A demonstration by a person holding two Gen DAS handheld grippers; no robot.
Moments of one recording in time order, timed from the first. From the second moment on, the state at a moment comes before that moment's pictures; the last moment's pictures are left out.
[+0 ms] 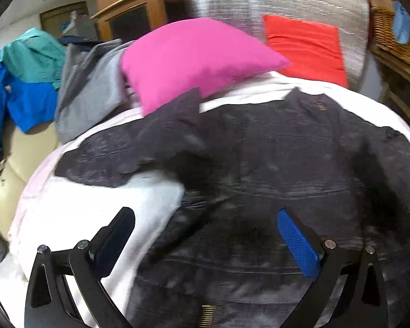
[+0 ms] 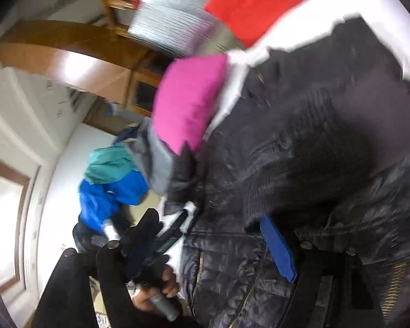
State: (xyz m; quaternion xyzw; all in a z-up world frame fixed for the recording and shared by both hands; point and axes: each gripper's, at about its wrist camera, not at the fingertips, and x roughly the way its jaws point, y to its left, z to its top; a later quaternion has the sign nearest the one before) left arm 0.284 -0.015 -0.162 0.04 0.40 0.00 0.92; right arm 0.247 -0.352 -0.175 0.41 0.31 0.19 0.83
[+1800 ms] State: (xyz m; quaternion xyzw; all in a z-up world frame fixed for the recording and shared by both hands) left arm 0.294 -0.153 -0.187 0.03 0.42 -0.23 0.88; right arm 0.263 -0.484 -0.235 0.49 0.37 -0.06 0.79
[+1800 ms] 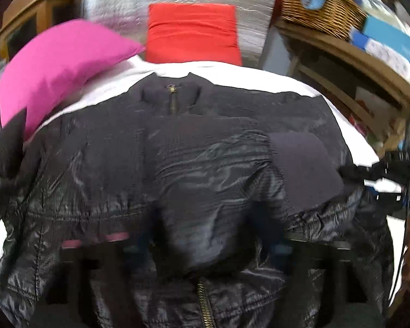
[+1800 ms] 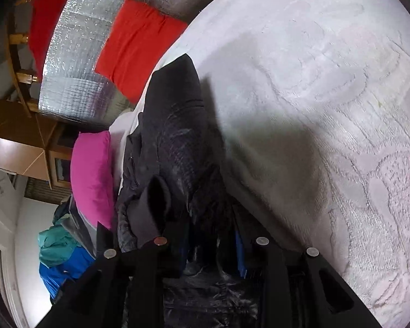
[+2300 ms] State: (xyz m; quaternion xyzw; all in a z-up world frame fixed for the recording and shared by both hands) left arm 0.351 -0.032 -0.215 -0.27 0.51 -0.22 0.79; right arm 0.265 -0.481 -0.244 0.50 0.37 -0.07 0.78
